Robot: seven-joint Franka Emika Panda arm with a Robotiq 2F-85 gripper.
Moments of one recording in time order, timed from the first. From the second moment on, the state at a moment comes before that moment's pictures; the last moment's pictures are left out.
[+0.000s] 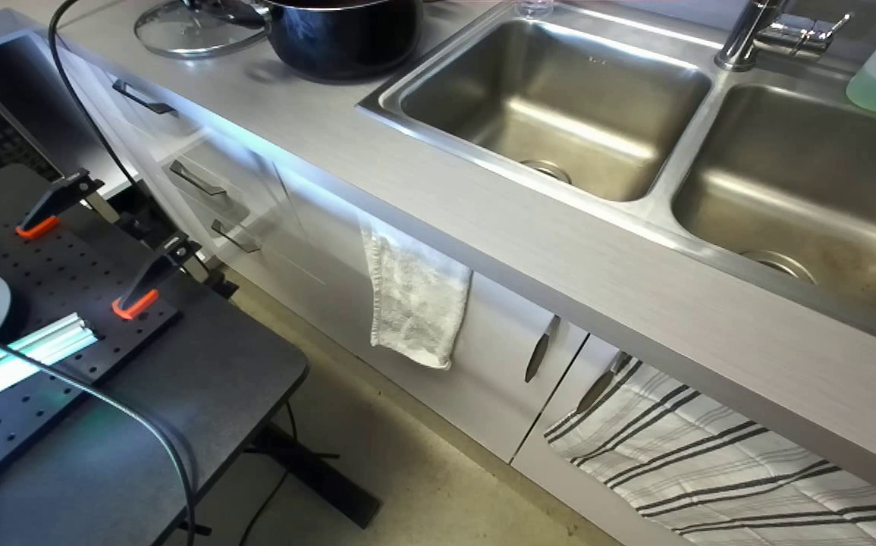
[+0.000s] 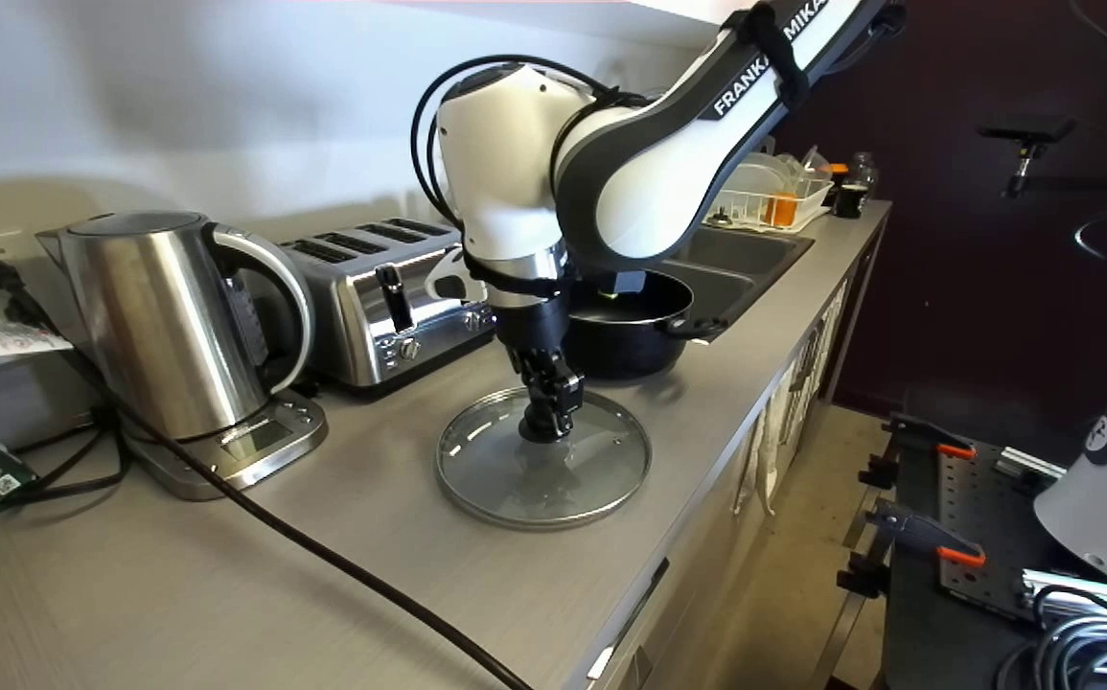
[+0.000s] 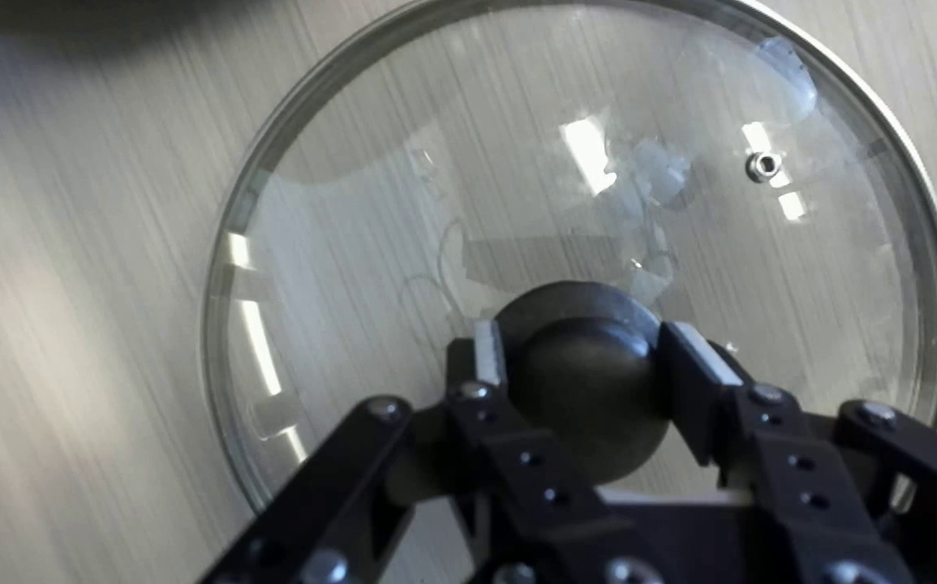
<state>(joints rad) 0.26 0.49 0.21 -1.88 -0.37 2.23 -0.45</state>
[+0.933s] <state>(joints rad) 0.23 0.17 0.25 -2.04 -0.29 2.19 -0.45</state>
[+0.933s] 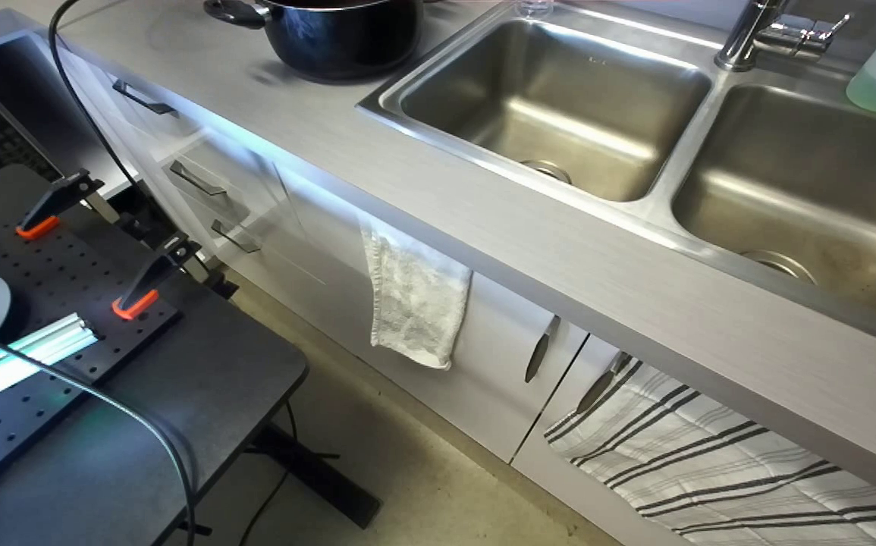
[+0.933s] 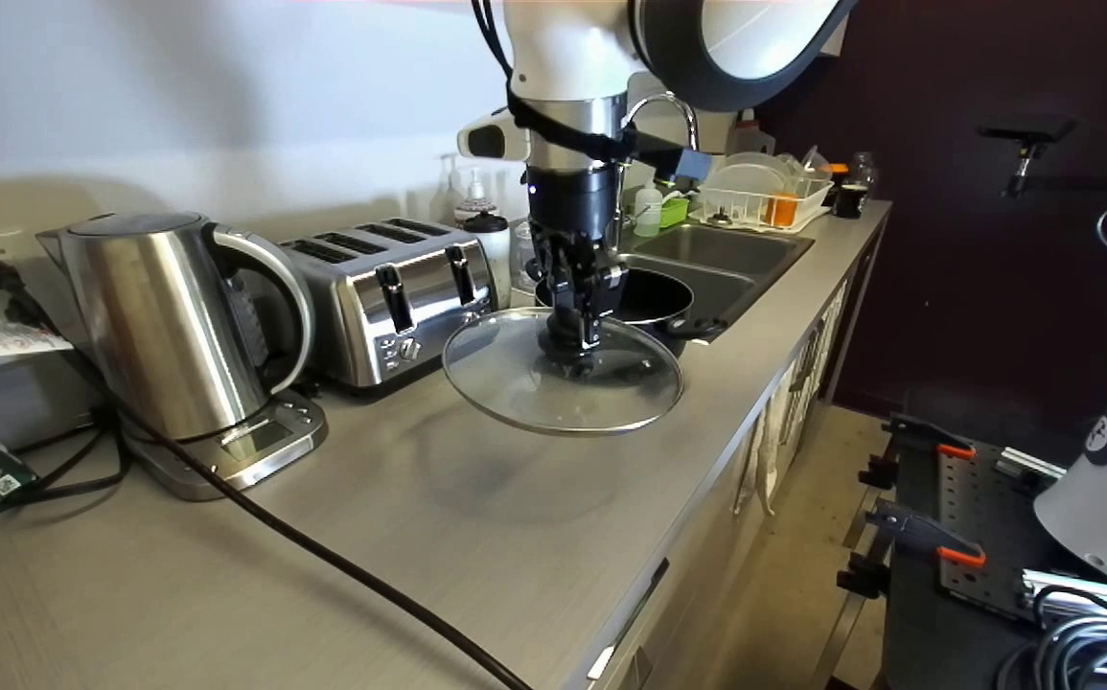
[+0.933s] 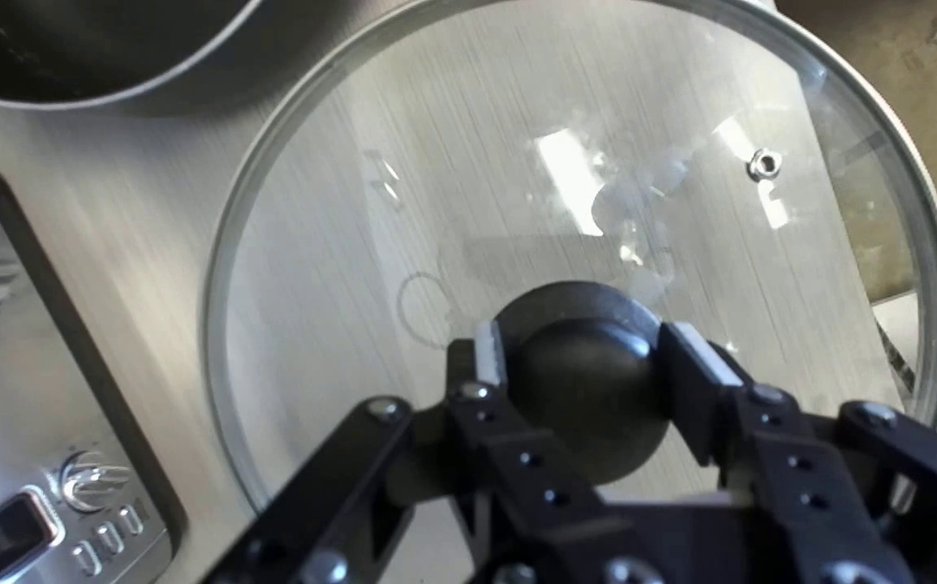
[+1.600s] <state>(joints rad) 0.14 0.04 0.17 -2.03 -0.23 2.06 -0.45</state>
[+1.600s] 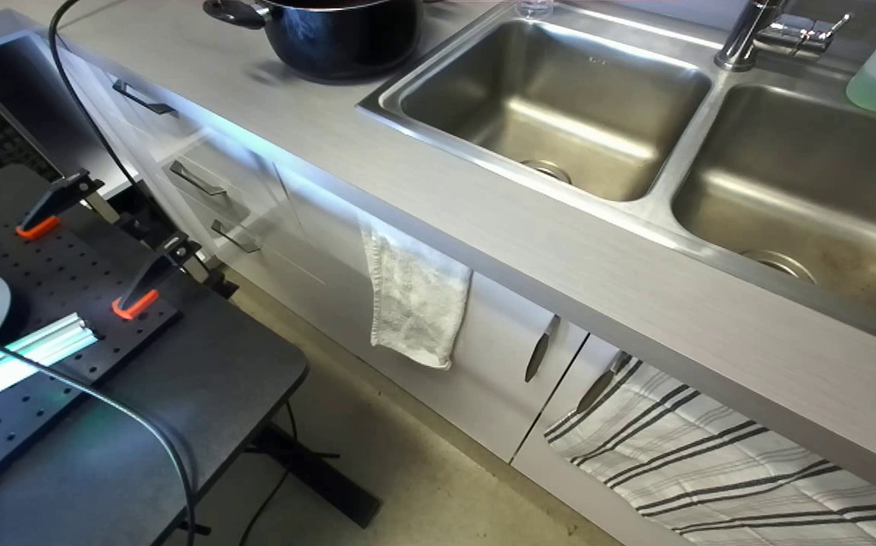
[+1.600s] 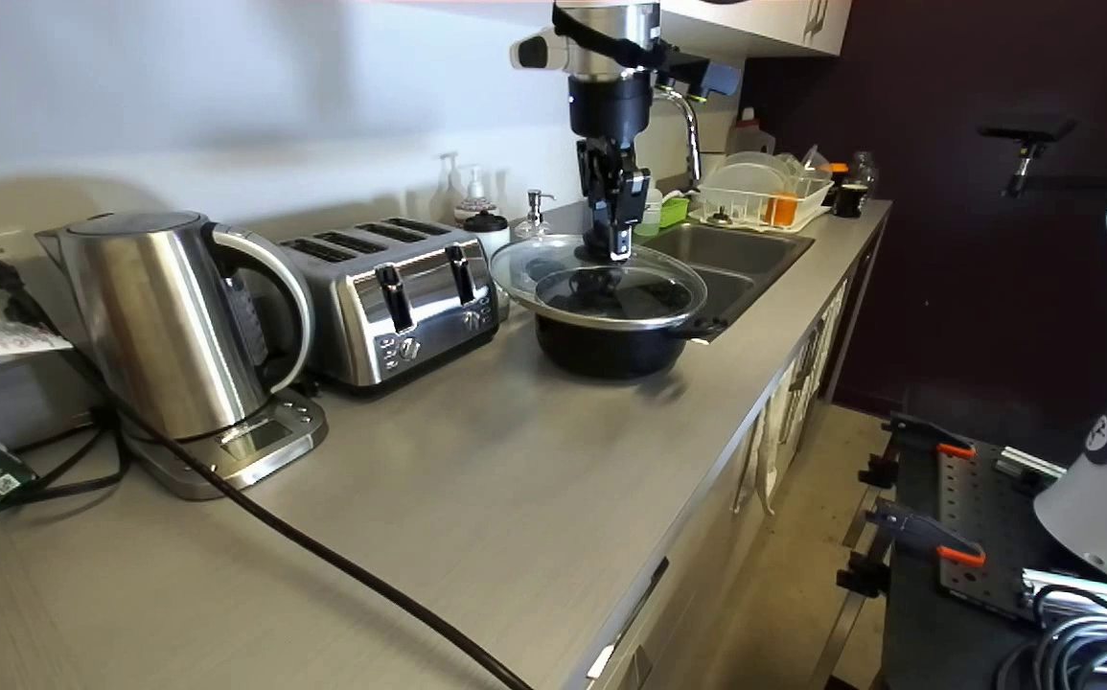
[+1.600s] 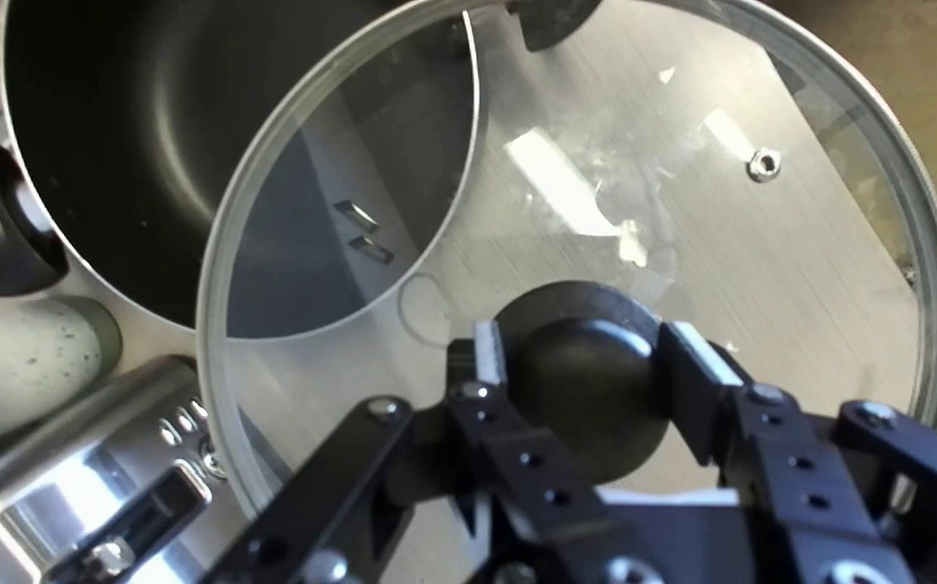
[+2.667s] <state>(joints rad) -0.03 0.20 0.02 -1.91 -0.16 2.03 -0.42</state>
